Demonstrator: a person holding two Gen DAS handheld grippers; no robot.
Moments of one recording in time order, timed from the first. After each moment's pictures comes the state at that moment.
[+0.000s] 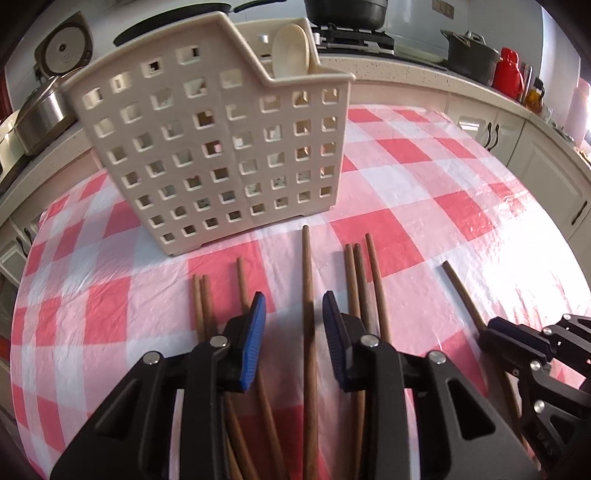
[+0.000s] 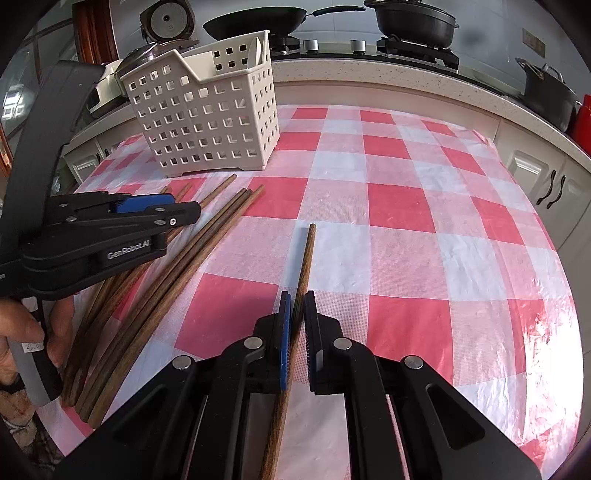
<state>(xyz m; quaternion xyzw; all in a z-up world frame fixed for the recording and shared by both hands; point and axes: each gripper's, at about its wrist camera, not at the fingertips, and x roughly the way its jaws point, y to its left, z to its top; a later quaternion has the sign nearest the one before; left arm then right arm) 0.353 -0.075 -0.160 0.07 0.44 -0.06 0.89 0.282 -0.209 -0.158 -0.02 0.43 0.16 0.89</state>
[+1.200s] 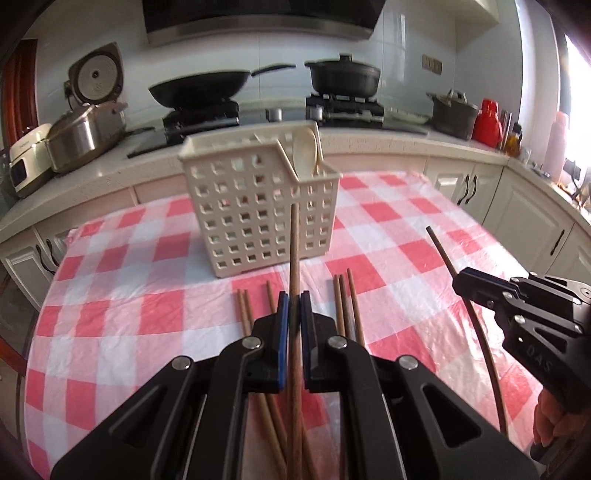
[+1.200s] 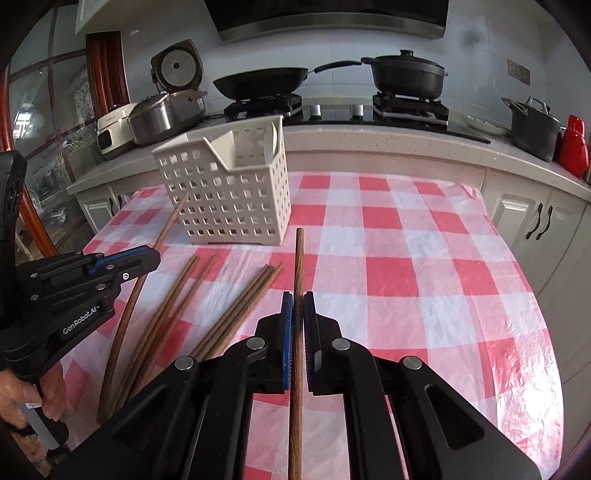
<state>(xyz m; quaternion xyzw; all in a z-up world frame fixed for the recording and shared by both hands) 0.261 -0.043 -0.089 0.03 0.32 -0.07 0.94 0.256 -0.206 -0.091 0.01 0.32 0.16 0.93</state>
